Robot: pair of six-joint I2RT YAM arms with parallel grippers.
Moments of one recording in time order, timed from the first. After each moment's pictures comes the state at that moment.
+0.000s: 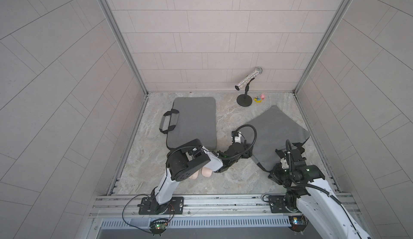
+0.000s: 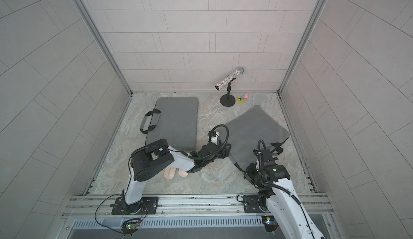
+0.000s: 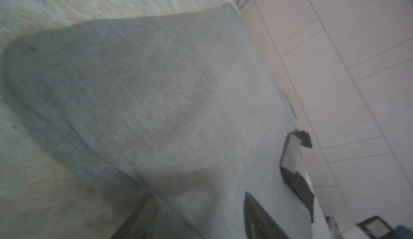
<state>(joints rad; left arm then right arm) -1.07 2.08 0.95 0.70 -0.20 -0.90 0.11 0.67 0.37 -1.00 -0.38 0.86</state>
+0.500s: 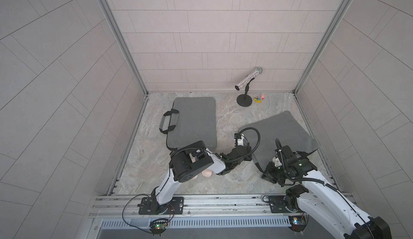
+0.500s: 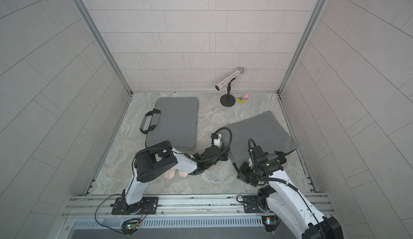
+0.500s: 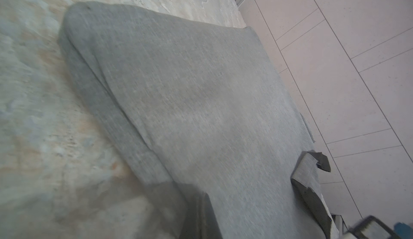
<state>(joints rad) -1.13 2.10 0.96 0.72 -0.26 -0.90 0.28 0.77 0.39 -0.88 -0.43 0.99</state>
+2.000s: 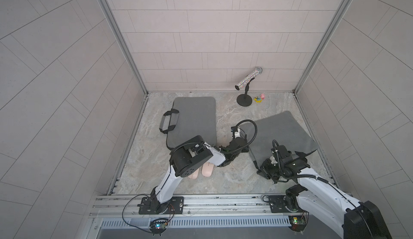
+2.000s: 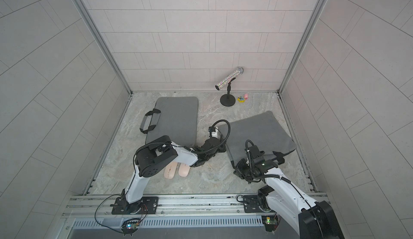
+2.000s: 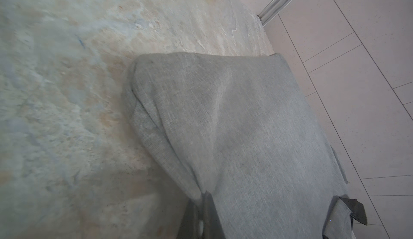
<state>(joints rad) -1.03 2.13 1.04 0.62 -0.27 -0.88 0.31 0.90 0.30 -0.56 -0.43 1.20</state>
